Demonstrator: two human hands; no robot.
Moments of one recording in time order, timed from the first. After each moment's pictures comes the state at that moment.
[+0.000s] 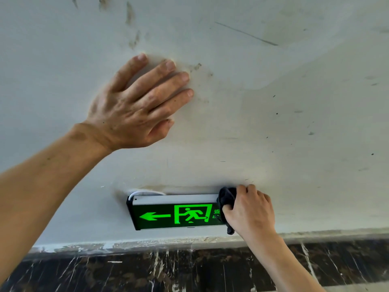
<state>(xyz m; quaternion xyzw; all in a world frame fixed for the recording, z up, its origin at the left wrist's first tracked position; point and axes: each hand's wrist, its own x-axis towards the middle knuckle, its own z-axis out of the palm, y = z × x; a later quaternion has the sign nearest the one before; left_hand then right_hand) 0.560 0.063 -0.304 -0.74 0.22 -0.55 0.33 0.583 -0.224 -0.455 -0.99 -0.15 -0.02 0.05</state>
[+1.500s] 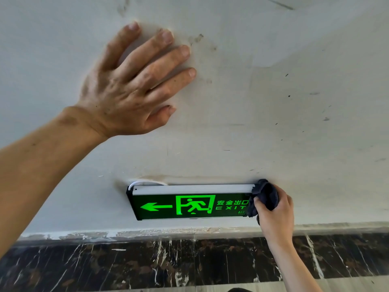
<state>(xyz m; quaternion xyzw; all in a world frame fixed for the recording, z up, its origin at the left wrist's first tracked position) 0.565 0.065 -0.304 -0.72 0.21 -0.56 0.35 0.592 -0.277 -0.524 -0.86 0.05 -0.07 0.51</state>
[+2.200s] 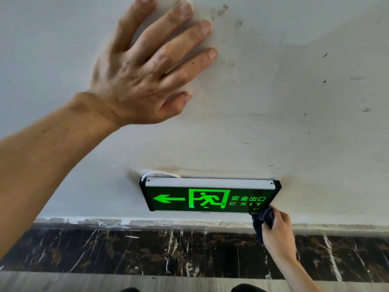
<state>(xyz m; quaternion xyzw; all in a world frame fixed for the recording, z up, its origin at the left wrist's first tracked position) 0.566 0.066 -0.304 -0.72 0.20 -0.56 0.36 0.586 -0.286 -0.607 -0.94 0.01 0.10 0.32</state>
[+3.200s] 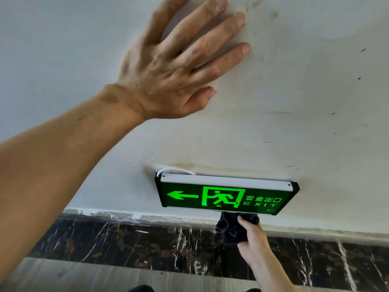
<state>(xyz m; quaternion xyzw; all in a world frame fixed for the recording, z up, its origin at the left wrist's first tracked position) 0.565 0.066 -0.303 -0.73 0.19 -0.53 0.38 0.551 -0.204 -0.619 -0.44 0.30 0.29 0.79</state>
